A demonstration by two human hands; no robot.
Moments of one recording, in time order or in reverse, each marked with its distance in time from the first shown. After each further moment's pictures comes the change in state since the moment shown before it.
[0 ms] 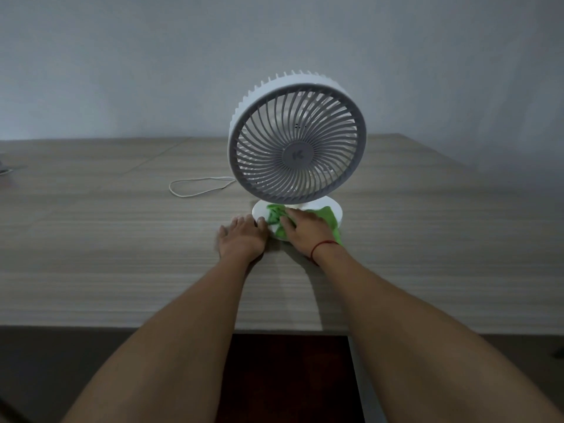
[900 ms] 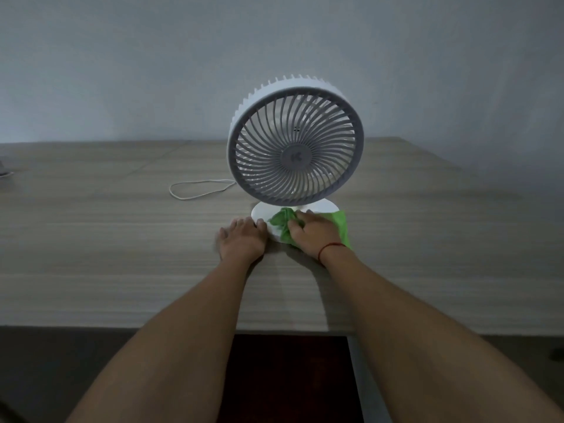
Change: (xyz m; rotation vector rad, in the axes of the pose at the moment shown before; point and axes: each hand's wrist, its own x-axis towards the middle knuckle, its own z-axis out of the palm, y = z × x) left_hand -0.007 0.007 -0.003 -0.075 0.054 -0.031; right_hand -0.006 0.007 -0.010 0.032 -0.060 0.127
